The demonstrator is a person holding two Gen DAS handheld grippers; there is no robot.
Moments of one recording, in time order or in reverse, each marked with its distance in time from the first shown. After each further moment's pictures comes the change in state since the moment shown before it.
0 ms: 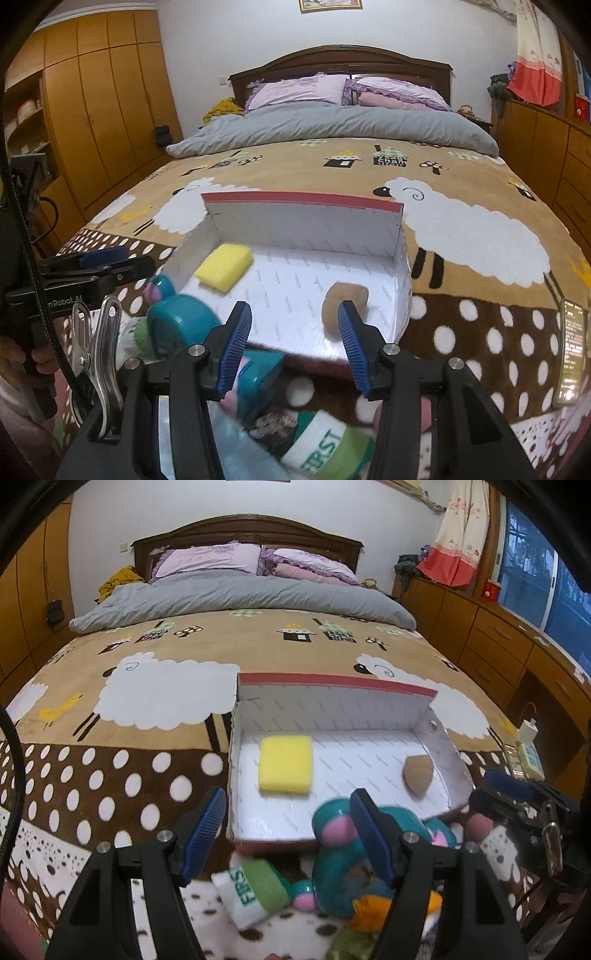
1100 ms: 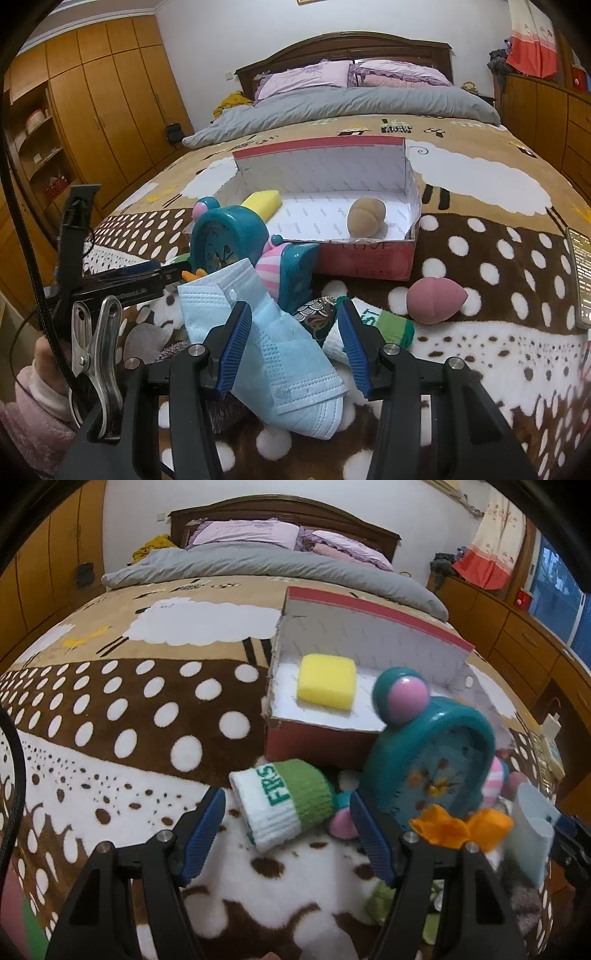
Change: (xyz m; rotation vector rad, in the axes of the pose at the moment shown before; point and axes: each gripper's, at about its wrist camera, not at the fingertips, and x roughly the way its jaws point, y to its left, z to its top) left arm 0.024 0.023 -0.078 -0.130 0.057 0.079; right arm -0.037 0.011 -0.076 0.057 0.034 0.077
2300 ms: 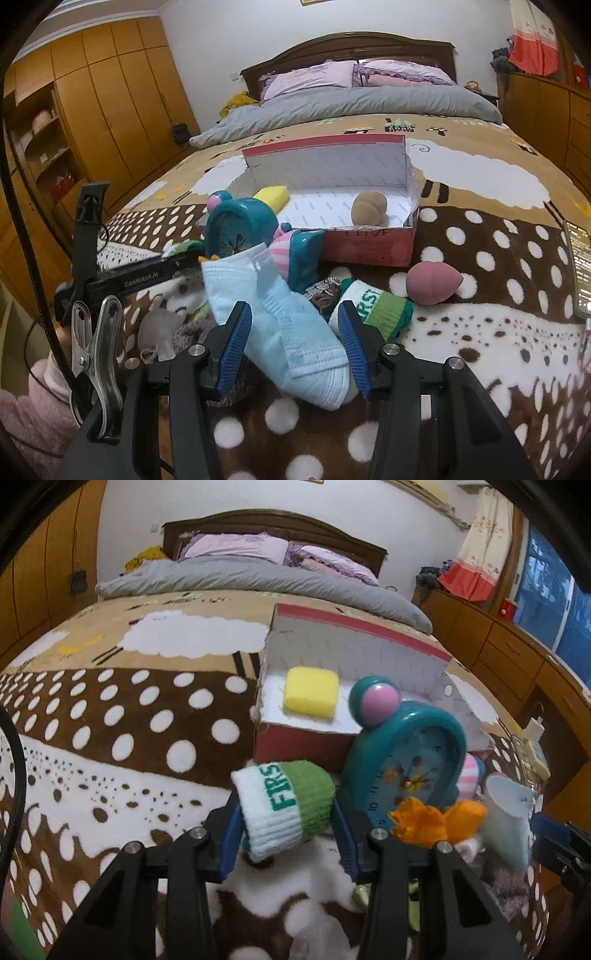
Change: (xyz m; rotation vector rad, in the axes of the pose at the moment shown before) left arm -0.021 -0.002 -0.008 0.015 -0.067 -0.063; right arm -0.019 0.004 -0.012 -0.012 0.003 0.019
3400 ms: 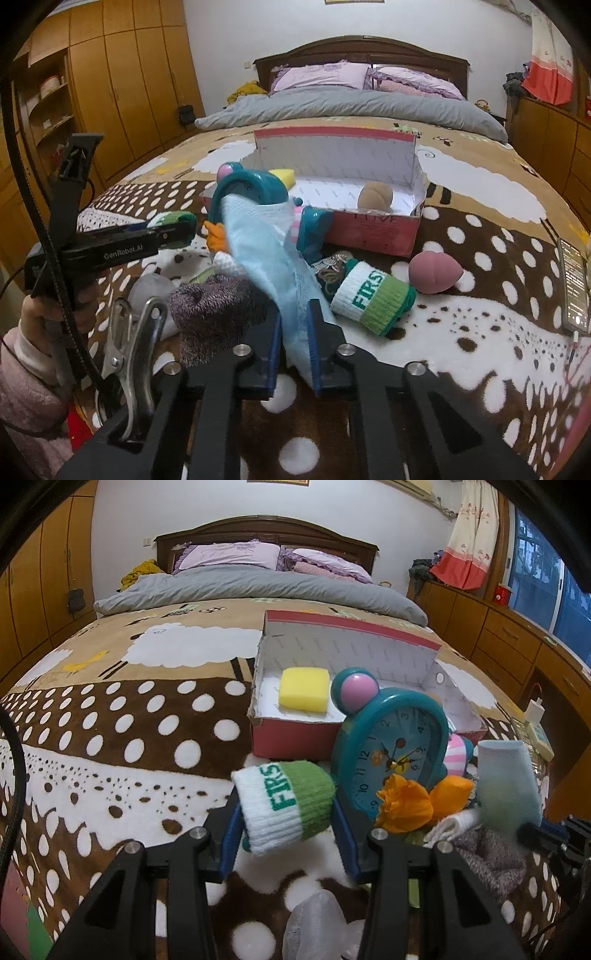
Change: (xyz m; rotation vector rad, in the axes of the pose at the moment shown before) left arm -0.017 -0.013 -0.011 0.064 -0.013 0.031; right arm 0.001 0.012 -0.017 -0.100 0.005 -0.044
